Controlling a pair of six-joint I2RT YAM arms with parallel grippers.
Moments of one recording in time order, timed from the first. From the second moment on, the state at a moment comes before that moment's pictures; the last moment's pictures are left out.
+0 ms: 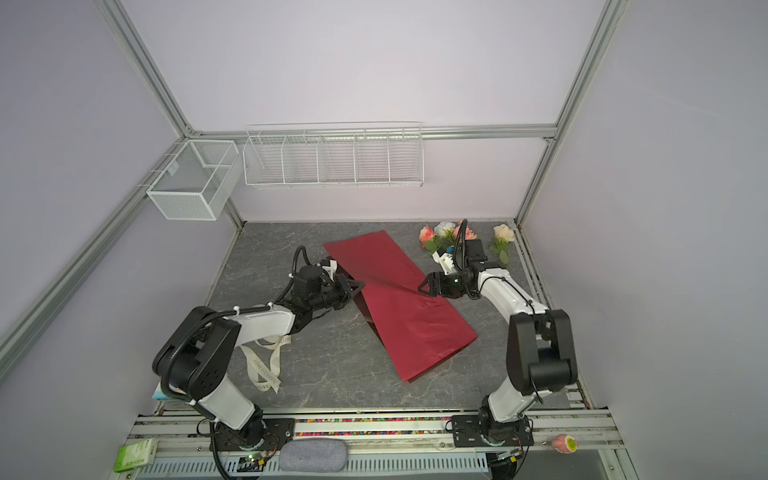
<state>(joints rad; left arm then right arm) -0.50 1.60 0.75 0.45 0.44 -1.13 0.17 1.53 1.11 -0.62 -0.64 0.07</state>
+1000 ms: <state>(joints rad) -0.18 1.28 0.85 -0.06 0.58 -0.91 0.92 1.14 0.48 0.19 -0.14 -0.74</state>
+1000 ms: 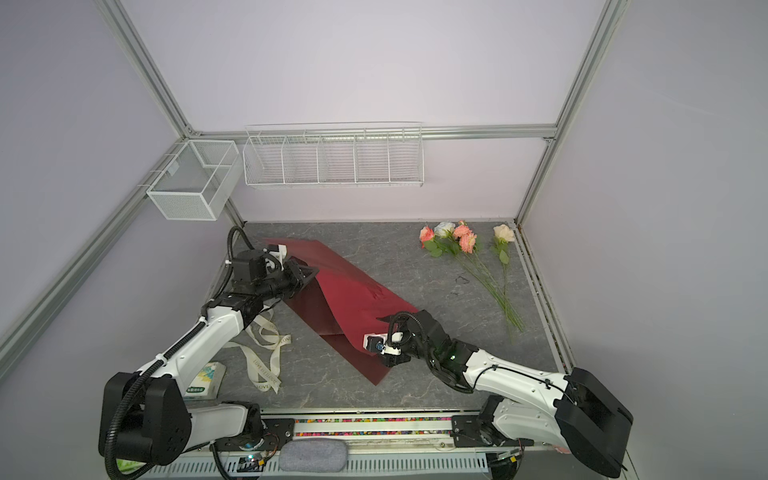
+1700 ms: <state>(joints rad) -0.05 1.24 1.10 -0.47 0.47 -0.66 0.75 1.24 0.75 0.26 0.04 0.12</state>
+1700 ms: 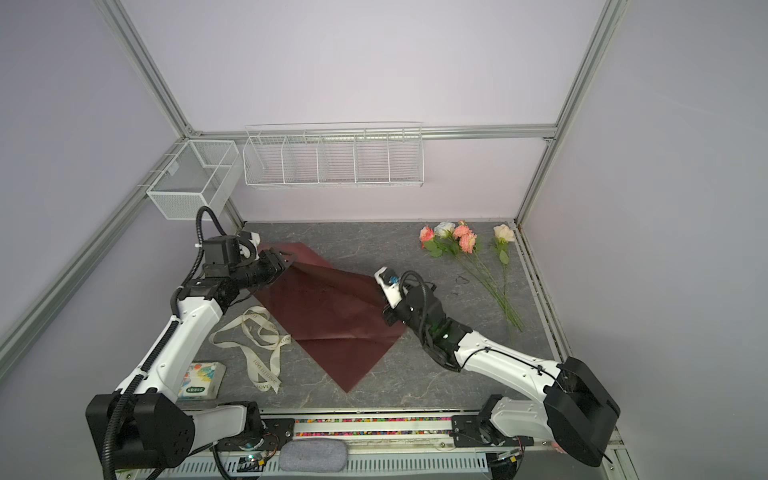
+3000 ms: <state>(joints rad) -0.22 1.73 0.87 -0.17 0.42 -0.70 0.12 1.77 1.02 -0.24 -0.13 0.73</state>
